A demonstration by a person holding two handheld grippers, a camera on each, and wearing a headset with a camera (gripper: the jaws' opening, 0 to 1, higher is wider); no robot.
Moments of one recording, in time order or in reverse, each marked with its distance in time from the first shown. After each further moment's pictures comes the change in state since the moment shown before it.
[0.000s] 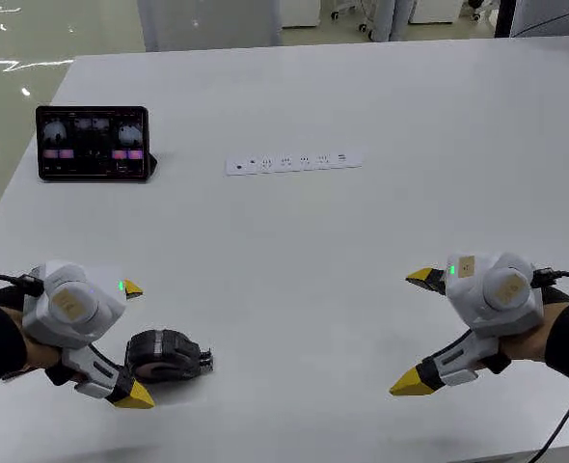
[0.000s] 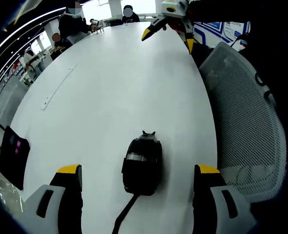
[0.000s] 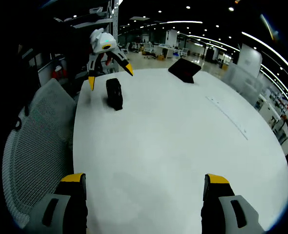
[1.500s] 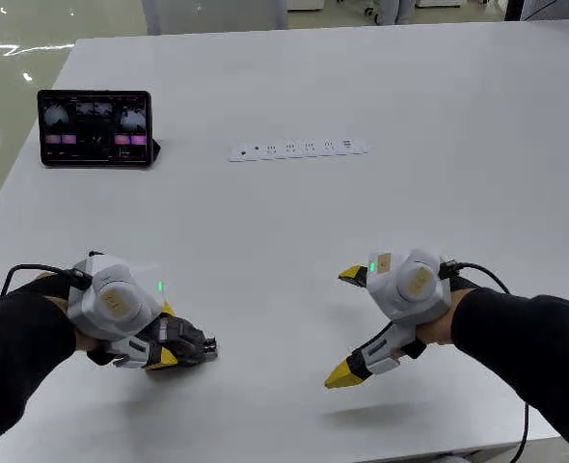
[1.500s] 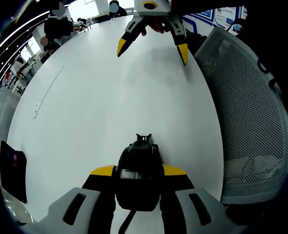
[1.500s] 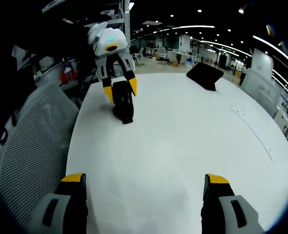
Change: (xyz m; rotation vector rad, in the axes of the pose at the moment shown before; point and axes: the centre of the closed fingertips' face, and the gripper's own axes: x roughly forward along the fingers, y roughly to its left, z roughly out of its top) left arm 0.027 -0.006 -0.001 0.101 0.045 -0.022; right arm 0.088 0.025 0.046 -0.044 -0.060 0.125
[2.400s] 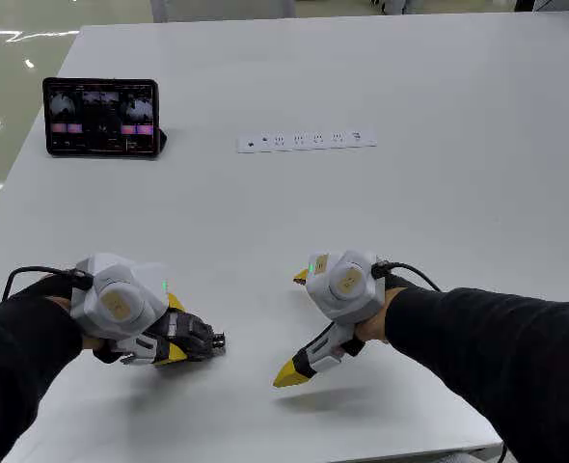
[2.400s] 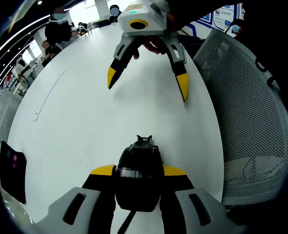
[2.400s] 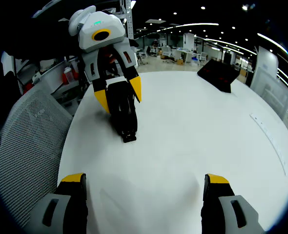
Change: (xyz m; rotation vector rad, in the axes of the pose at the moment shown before) left arm 0.001 -0.001 0.001 0.002 -0.034 0.004; right arm 0.066 0.010 0.035 -0.009 0.015 0.049
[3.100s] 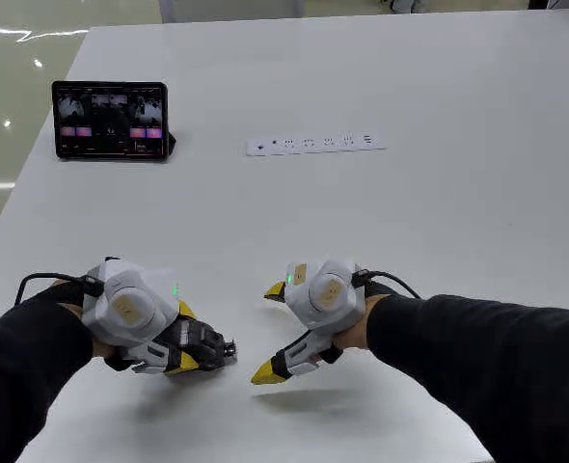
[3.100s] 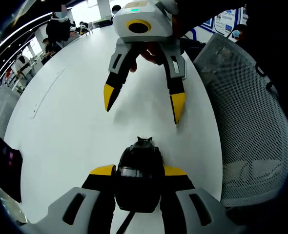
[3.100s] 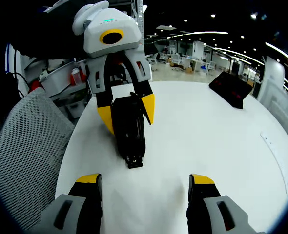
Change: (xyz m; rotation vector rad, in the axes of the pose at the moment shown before) left arm 0.003 0.002 0.000 -0.029 -0.019 -0.029; right arm 0.029 0.009 0.038 -0.075 -0.060 0.055
